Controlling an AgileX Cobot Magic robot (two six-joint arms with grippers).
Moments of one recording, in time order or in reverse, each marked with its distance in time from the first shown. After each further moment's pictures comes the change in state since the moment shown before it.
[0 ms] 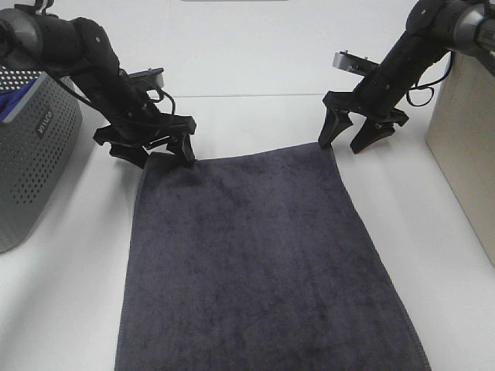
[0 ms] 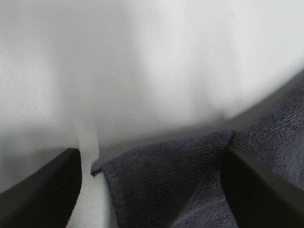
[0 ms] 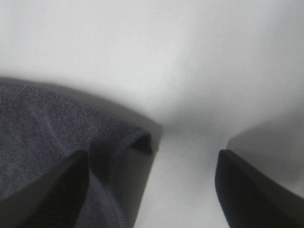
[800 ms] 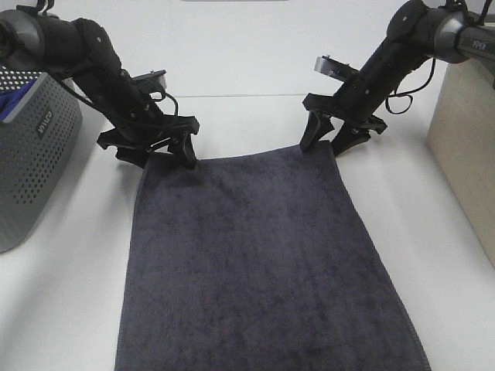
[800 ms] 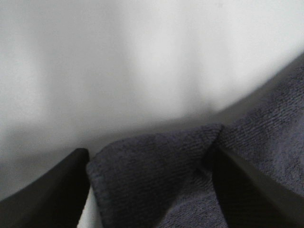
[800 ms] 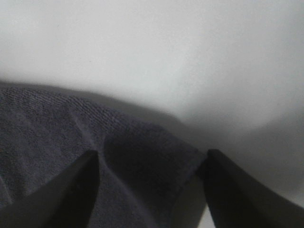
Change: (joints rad) left arm -0.003 0.003 -0.001 -0.038 0.027 0.003; right arm 0.041 0.028 -0.004 0.072 0.000 0.033
